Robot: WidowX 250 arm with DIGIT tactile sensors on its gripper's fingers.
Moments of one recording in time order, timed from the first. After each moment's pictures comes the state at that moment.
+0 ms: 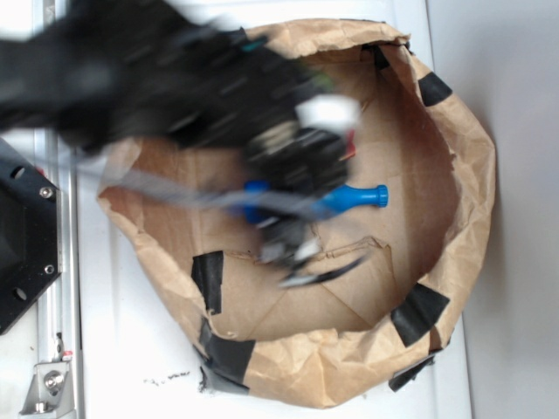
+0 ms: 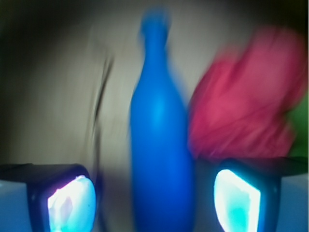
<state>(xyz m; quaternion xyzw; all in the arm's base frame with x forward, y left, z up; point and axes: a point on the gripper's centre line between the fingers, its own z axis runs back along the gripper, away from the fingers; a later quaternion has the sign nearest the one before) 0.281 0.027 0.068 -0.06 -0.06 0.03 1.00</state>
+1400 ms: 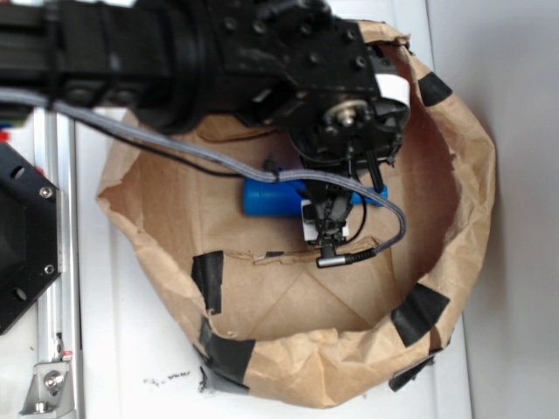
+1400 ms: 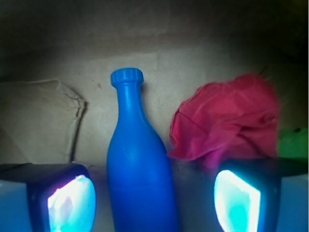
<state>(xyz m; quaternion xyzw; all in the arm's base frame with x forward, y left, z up) 0.281 0.025 0.046 -0.05 -0.03 0.03 1.00</state>
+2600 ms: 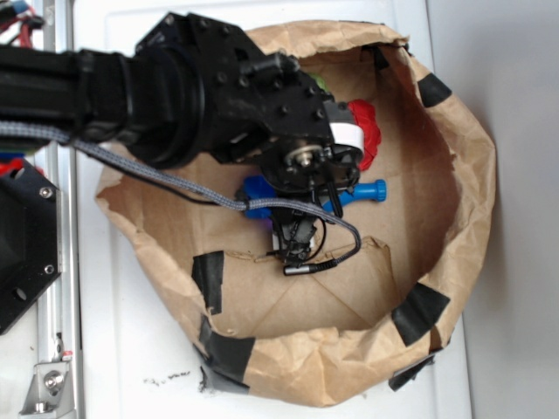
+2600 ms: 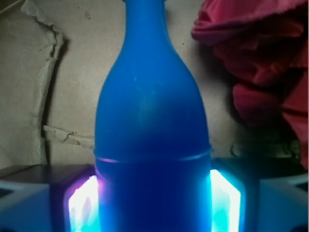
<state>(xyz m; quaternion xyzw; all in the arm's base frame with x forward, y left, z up) 0.264 0.014 0.017 -0.05 -0.03 0.01 1.00</state>
